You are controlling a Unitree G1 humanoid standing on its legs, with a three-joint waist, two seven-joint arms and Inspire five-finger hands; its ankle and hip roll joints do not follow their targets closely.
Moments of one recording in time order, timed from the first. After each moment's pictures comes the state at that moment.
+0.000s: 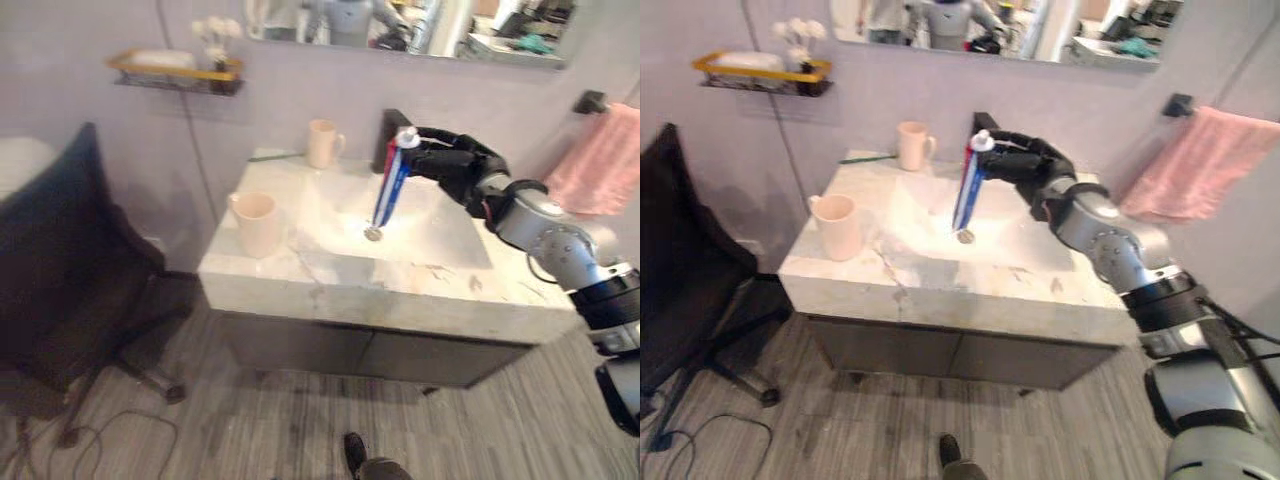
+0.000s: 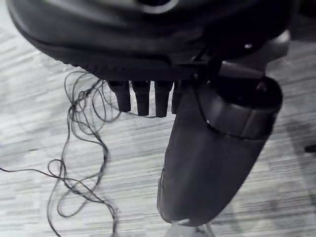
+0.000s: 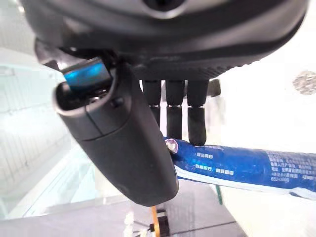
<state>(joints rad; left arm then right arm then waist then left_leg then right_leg) -0.14 0.39 -0.26 1.29 0.02 0.42 0.01 -0.86 -0.89 0.28 0.23 1.16 0.40 -0.21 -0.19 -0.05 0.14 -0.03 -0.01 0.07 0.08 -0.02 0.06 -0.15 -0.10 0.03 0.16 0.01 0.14</state>
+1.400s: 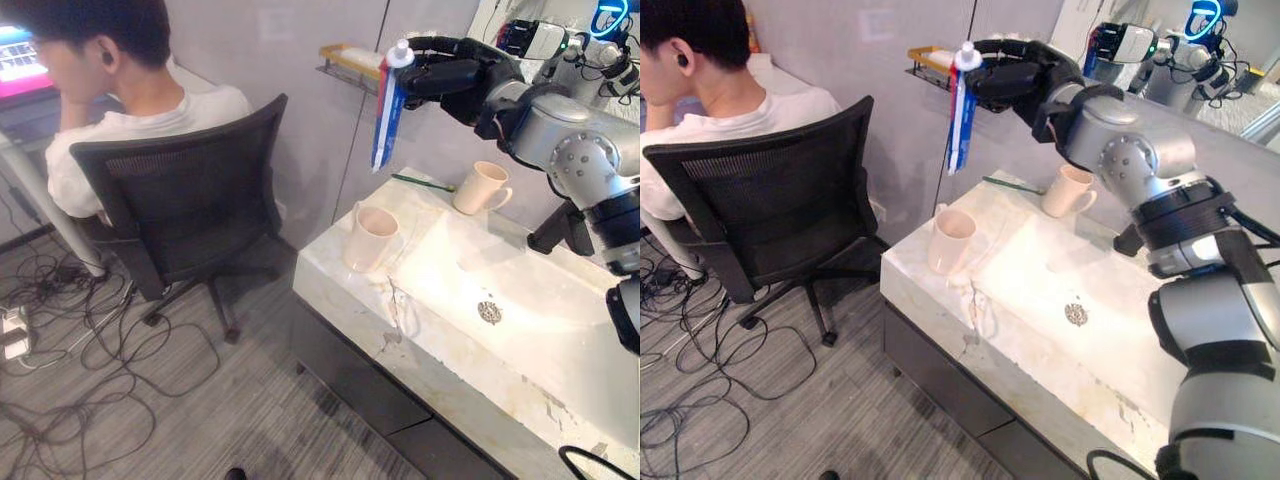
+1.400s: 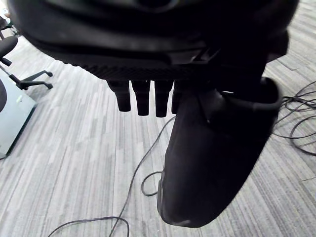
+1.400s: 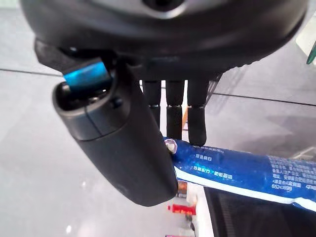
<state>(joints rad) -0.05 0.36 -0.15 1.36 -0.90 0.50 0.69 -1.32 -0.91 0.53 0.44 1.11 0.40 -0.12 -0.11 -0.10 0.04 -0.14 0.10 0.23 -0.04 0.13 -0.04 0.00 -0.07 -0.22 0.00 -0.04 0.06</state>
